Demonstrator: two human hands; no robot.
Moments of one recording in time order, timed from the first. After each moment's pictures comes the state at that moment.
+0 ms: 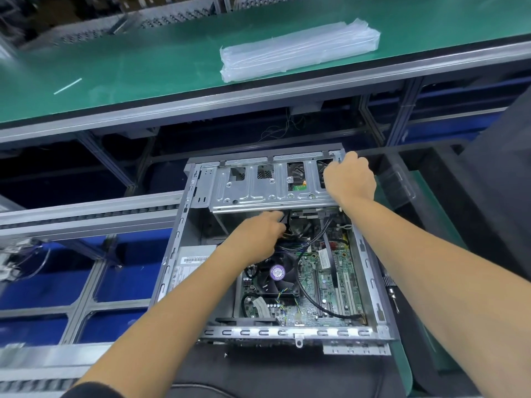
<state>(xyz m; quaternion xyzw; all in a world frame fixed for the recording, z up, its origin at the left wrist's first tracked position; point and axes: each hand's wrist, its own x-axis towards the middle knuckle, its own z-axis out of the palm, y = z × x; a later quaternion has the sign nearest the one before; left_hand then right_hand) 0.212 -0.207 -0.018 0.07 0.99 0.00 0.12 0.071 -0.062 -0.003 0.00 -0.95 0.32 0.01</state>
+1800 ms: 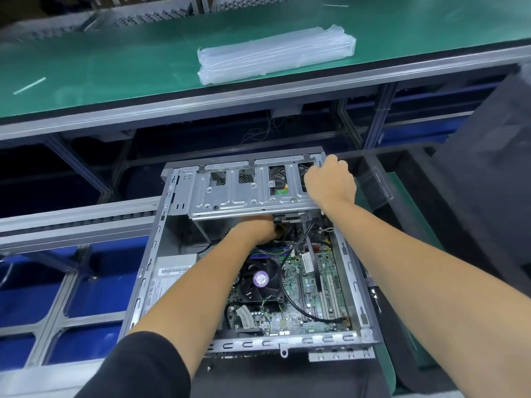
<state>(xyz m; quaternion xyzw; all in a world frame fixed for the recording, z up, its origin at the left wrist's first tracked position) 0.144 -0.199 -0.058 -0.10 0.96 0.10 0.23 0.071 -0.062 -0.004 0.00 -0.95 0.32 0.01</state>
